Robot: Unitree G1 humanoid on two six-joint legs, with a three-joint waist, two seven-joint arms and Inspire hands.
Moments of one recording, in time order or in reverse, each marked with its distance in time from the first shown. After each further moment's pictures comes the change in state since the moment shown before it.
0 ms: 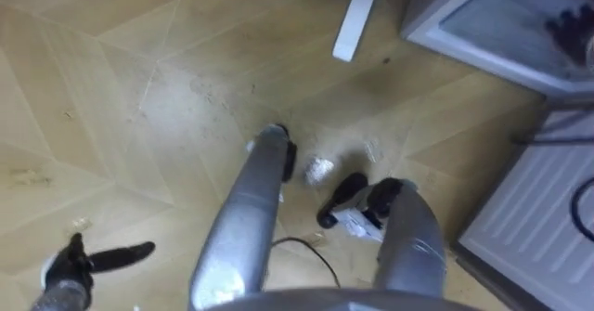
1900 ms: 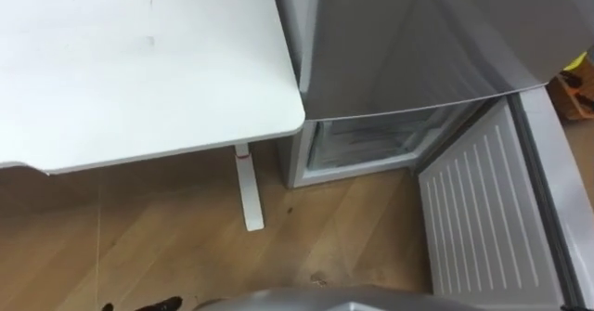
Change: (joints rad) left arm 0.155 -0.274 0.575 0.045 0.379 0.073 -0.168; right arm 0.841 0.177 -0.801 -0.571 -1.065 -0.050 -0.107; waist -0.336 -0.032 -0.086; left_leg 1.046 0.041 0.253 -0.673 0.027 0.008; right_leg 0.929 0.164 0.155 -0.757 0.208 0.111
